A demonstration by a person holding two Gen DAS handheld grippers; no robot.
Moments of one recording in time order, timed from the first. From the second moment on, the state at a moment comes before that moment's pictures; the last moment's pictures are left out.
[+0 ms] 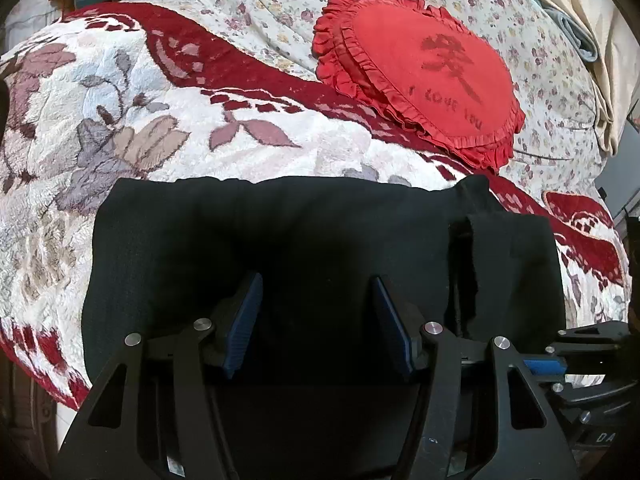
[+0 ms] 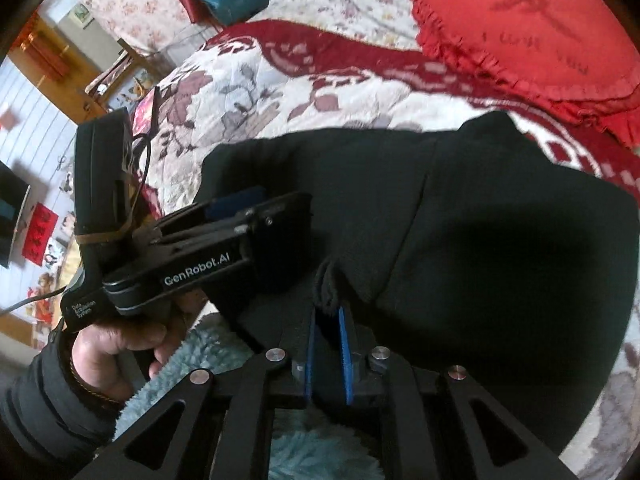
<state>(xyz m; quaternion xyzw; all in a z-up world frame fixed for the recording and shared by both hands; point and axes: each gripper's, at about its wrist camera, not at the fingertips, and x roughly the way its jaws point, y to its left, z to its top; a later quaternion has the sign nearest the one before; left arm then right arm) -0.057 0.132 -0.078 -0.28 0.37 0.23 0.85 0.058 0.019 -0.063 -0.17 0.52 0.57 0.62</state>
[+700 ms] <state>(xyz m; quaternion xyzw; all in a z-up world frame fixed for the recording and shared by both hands) -0.091 0.138 -0.041 -0.27 0.31 0.21 0.88 0.100 -0.090 -0.010 0.08 0.45 0.61 0.65</state>
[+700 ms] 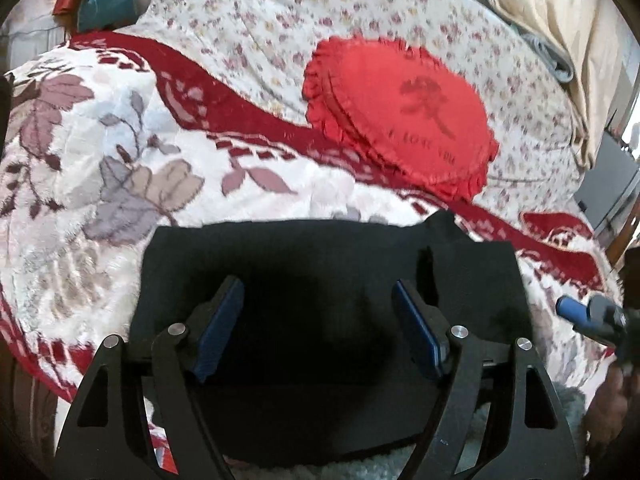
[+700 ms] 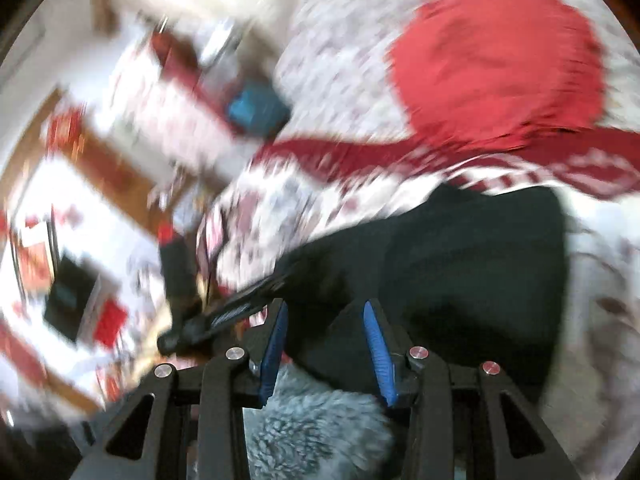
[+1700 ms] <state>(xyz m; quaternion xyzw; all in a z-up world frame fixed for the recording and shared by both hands) -0.010 0.059 -0.035 -0.12 0.40 -0.09 0.90 0.140 -0.104 -0.056 -0.17 0.45 0.58 0.66</state>
